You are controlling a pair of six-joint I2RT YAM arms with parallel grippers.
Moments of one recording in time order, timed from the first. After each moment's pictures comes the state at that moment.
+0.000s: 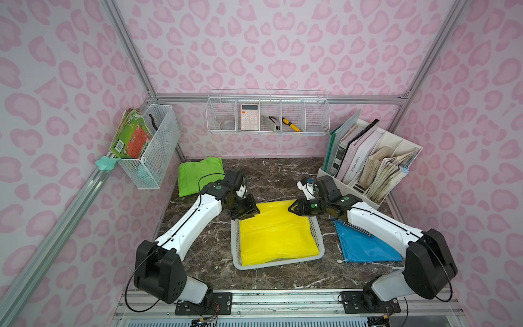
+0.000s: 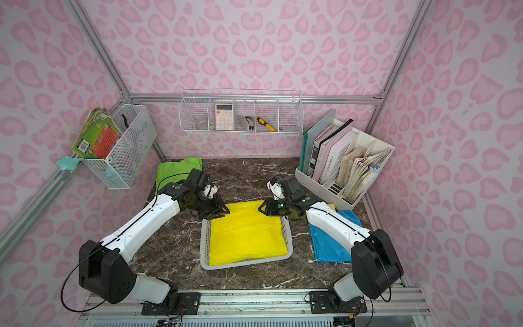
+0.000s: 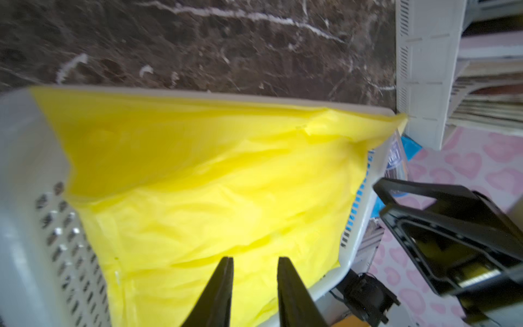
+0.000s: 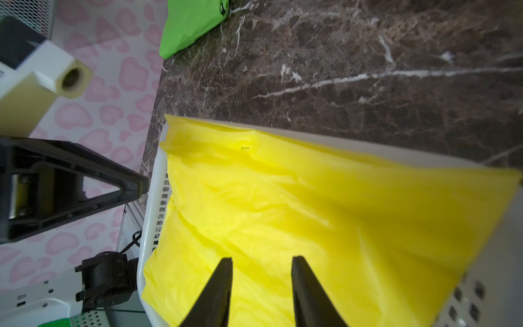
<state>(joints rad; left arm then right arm) -0.39 1.44 1.22 -0.92 0.45 -0.68 0.61 1.47 1.02 -0.37 -0.48 0.51</state>
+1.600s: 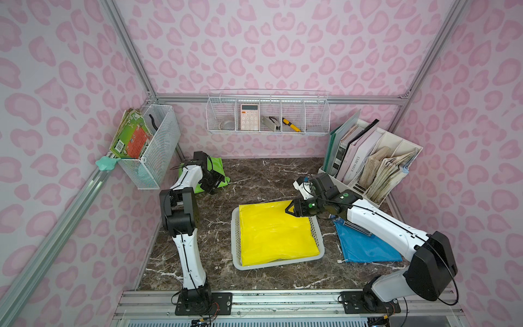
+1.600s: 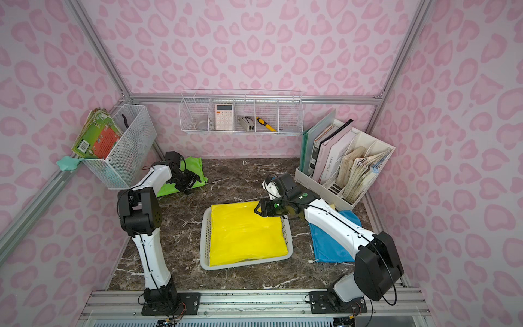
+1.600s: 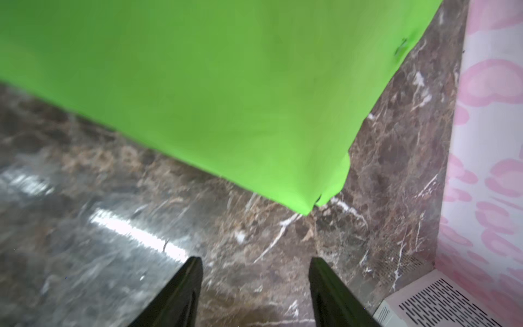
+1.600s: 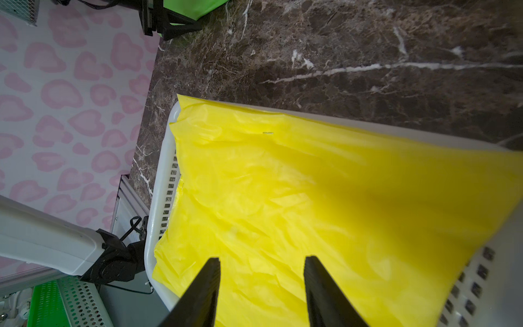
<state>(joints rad) 0.13 2.22 1.83 -0.81 0.31 -0.89 0.65 1.49 1.18 -0.55 -0.42 0.47</state>
